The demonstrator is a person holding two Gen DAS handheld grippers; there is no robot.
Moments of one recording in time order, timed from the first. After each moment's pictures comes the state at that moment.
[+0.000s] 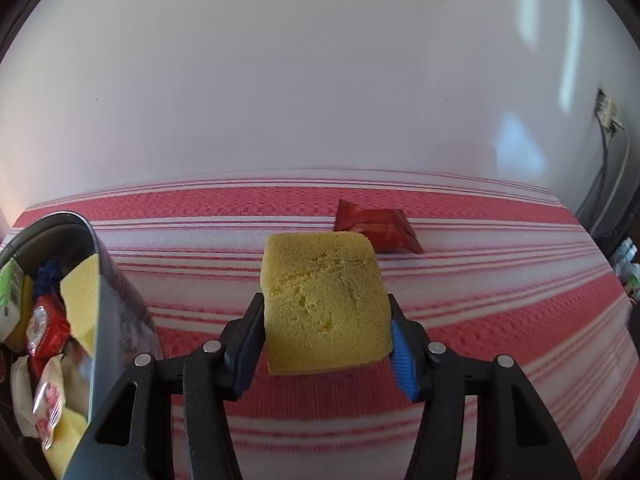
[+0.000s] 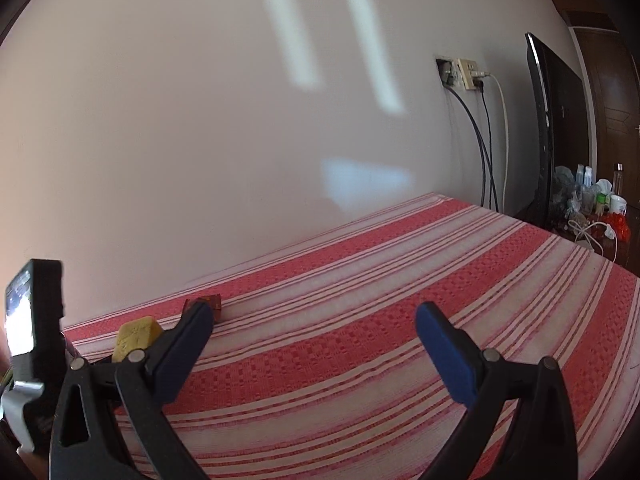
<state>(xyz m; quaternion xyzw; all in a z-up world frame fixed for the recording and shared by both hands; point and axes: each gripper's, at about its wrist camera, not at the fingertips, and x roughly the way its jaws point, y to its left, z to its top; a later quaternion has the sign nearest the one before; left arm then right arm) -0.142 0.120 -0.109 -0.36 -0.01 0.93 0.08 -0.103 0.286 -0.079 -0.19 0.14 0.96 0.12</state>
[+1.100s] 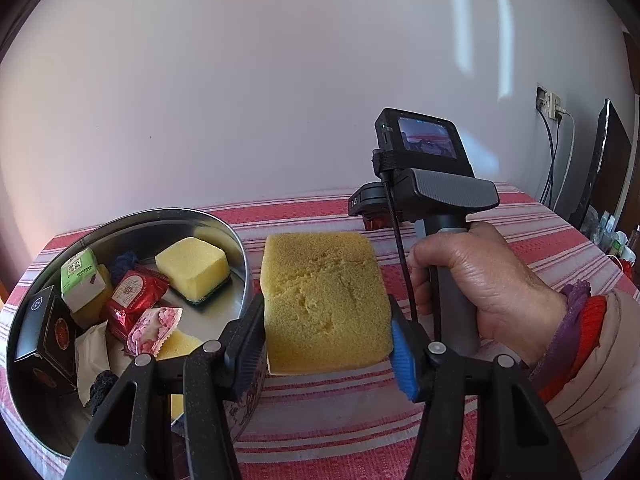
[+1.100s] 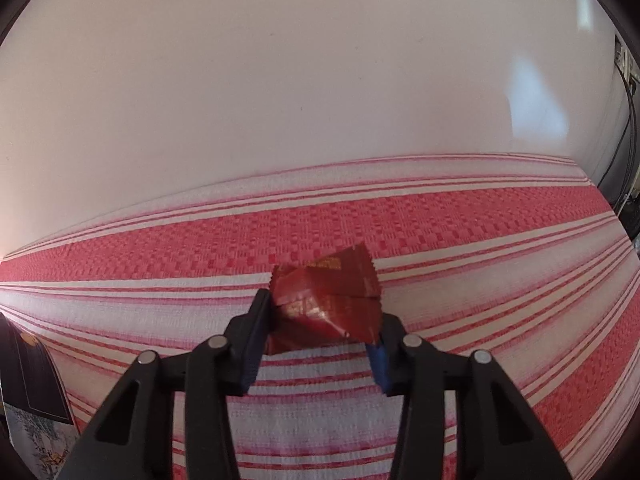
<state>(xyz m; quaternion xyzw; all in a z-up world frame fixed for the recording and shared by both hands) -0.058 0.057 -0.098 -0.28 0.03 0.95 0.11 -0.309 0.192 -0.134 -0.43 0.05 0.90 0.03</state>
